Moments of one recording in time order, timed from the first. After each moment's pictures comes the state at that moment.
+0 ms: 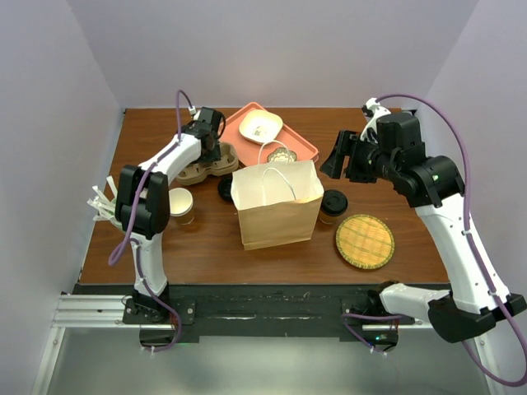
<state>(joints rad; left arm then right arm) -0.29 2.03 1.64 -0.61 -0.38 -0.39 0.41 1.20 1.63 -1.07 -0.07 0.48</state>
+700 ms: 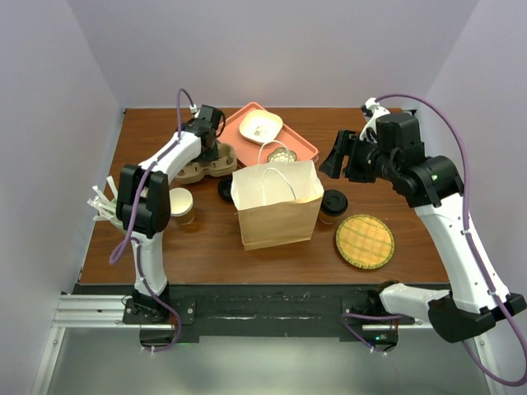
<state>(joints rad) -0.29 2.04 1.67 -0.65 -0.37 -0.36 0.41 1.20 1.63 -1.06 -0.08 0.48</state>
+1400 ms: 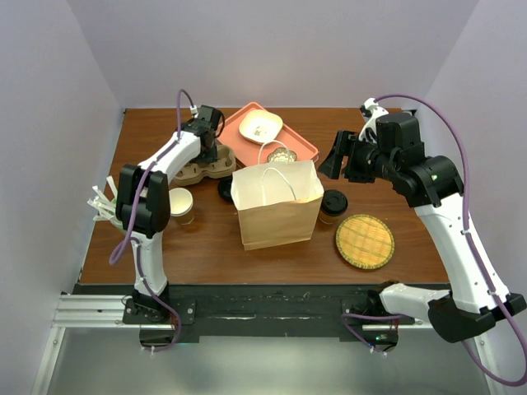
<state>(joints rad) -0.28 2.04 1.68 -0.68 -0.37 -0.33 0.41 1.20 1.63 -1.06 -0.10 0.47</state>
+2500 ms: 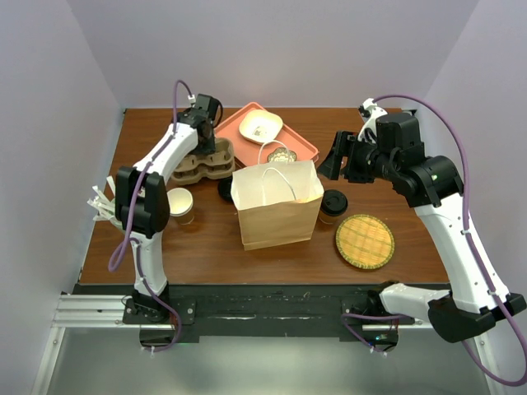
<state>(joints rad) -0.28 2.04 1.81 -0.79 -0.36 -0.31 0.41 1.20 1.63 -1.06 -0.12 0.46</state>
